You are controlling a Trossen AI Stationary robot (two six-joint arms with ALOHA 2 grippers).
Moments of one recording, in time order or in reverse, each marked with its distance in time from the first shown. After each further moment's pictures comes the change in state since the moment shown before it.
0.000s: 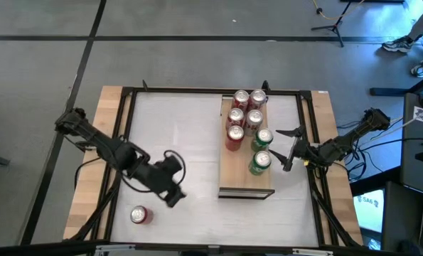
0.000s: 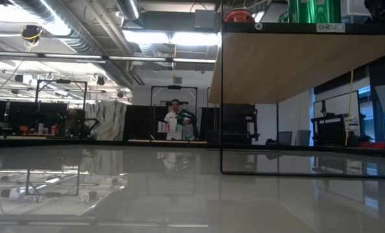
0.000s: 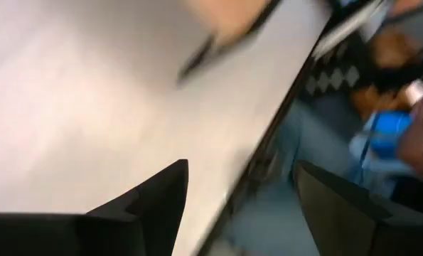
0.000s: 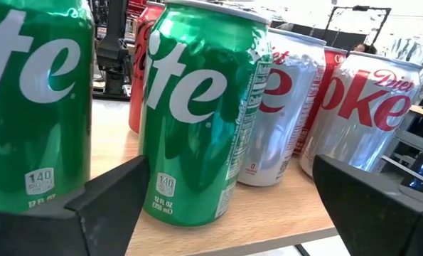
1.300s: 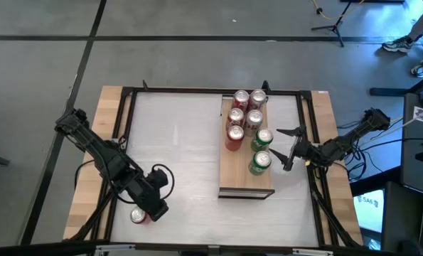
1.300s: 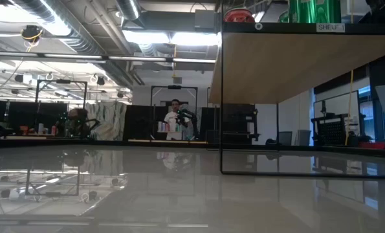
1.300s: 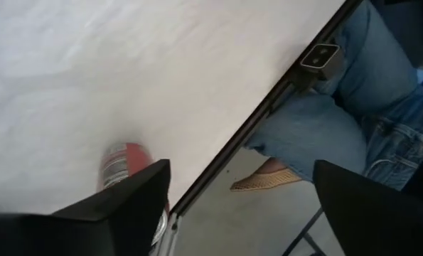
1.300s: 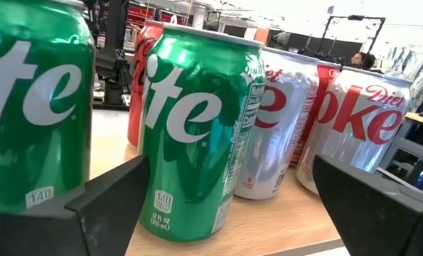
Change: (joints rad) left arm -0.149 0.017 -0.001 -0.215 0.210 -0.241; right arm 0.000 0.000 0.000 0.060 0.000 -0.048
